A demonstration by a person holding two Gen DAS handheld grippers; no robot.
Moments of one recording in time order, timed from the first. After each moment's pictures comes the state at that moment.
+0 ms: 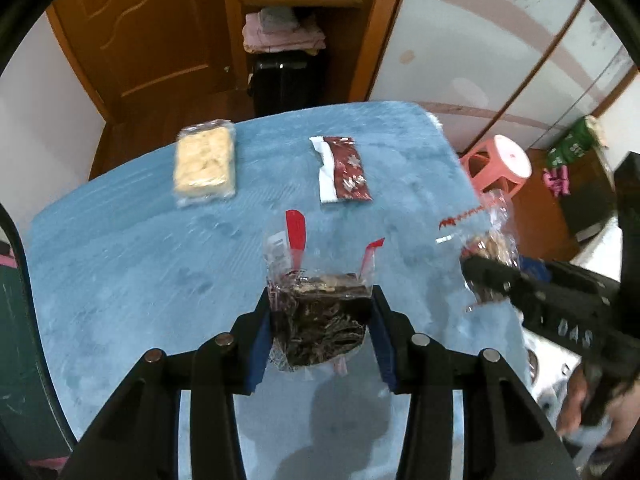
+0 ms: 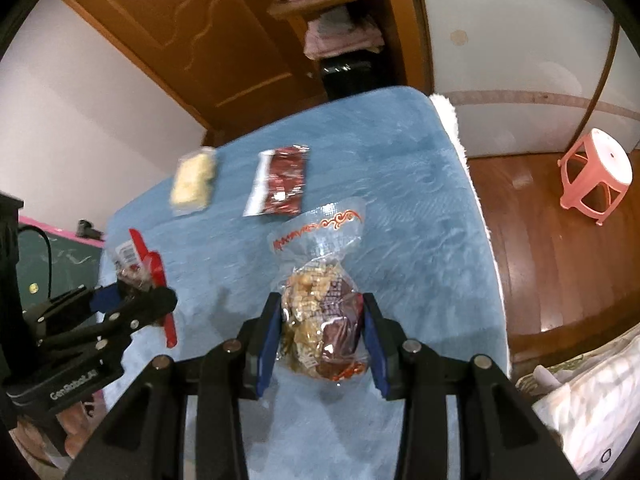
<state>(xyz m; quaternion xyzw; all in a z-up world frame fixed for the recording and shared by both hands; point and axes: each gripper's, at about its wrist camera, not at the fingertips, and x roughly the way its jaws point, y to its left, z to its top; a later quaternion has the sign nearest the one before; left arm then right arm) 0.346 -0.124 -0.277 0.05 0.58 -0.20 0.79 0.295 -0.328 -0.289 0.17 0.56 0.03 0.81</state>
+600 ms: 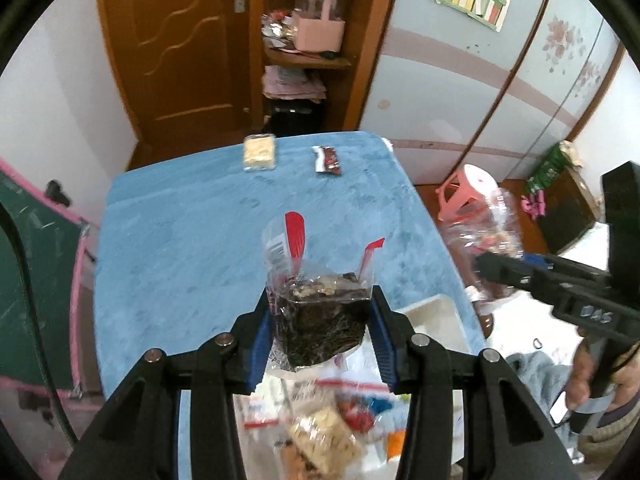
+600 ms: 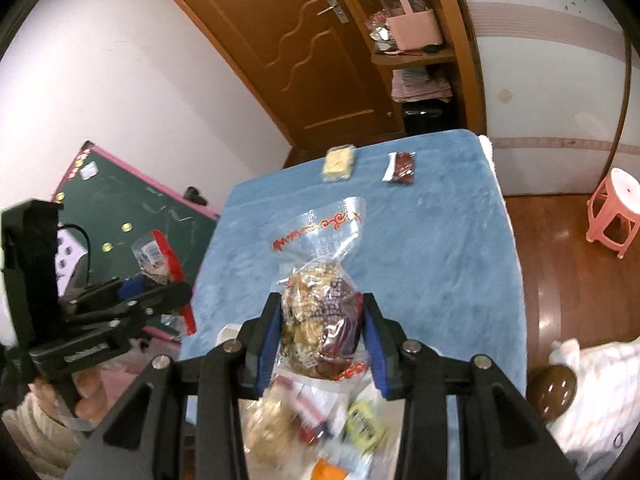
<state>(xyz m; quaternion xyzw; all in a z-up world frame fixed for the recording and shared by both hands) 0.128 -0.027 -0.137 0.03 0.50 -0.18 0.85 0.094 -0.263 -0.146 0.16 0.48 0.14 0.85</state>
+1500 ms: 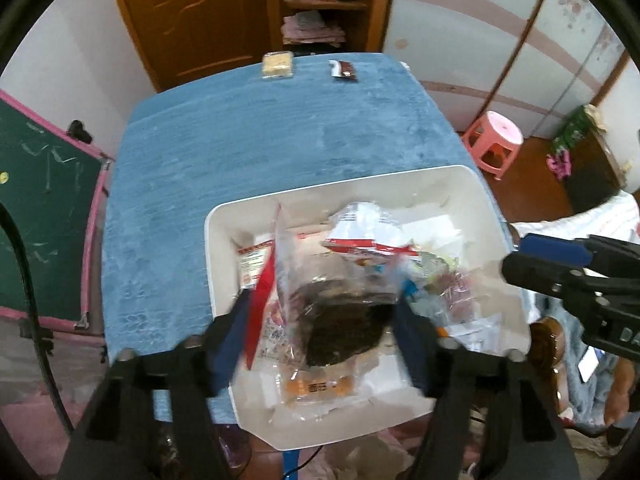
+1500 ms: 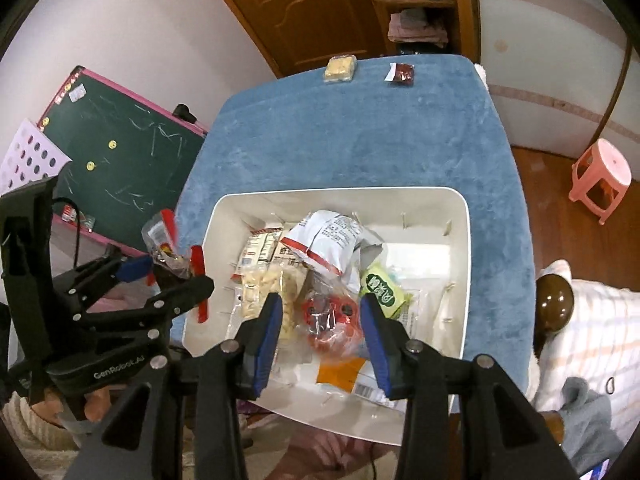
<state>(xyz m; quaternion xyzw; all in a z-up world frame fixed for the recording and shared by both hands) 0.026 -0.022 -0.205 0.07 0.56 -0.13 0.81 -0.002 -0.210 -0.189 0.10 0.57 0.11 0.81</state>
